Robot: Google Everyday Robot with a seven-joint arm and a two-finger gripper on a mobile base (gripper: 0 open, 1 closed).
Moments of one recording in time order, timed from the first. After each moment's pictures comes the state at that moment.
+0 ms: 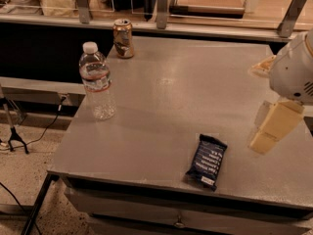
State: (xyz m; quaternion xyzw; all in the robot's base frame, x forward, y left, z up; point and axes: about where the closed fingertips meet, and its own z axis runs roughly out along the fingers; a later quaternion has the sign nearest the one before) arm 0.411 -0.174 0.939 -0.59 0.78 0.05 0.20
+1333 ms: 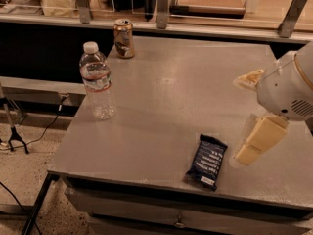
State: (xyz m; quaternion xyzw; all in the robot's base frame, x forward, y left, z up) arm 0.403 -0.149 0.917 -0.60 0.76 0.10 0.23
